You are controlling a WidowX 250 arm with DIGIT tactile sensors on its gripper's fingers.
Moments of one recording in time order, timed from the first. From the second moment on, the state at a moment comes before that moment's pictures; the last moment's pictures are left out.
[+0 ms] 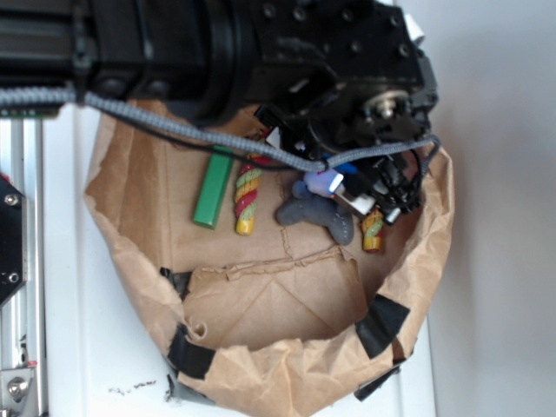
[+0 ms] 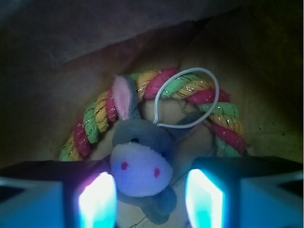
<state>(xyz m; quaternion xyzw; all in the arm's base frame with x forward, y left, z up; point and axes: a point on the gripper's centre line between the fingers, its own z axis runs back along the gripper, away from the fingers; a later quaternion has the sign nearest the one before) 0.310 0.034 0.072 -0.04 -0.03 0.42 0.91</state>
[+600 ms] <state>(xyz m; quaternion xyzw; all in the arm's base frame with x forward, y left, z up) 0.315 0.028 0.039 0.00 -0.06 0.42 0.91</state>
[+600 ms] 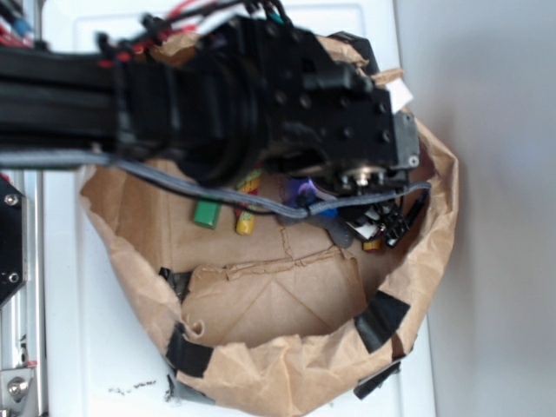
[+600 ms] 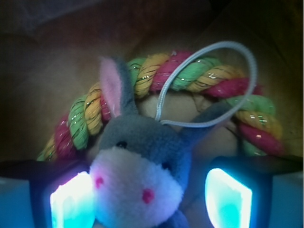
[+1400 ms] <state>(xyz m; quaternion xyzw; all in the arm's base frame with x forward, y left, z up) 0.328 0.024 0.028 0.03 -0.10 0.40 0.91</state>
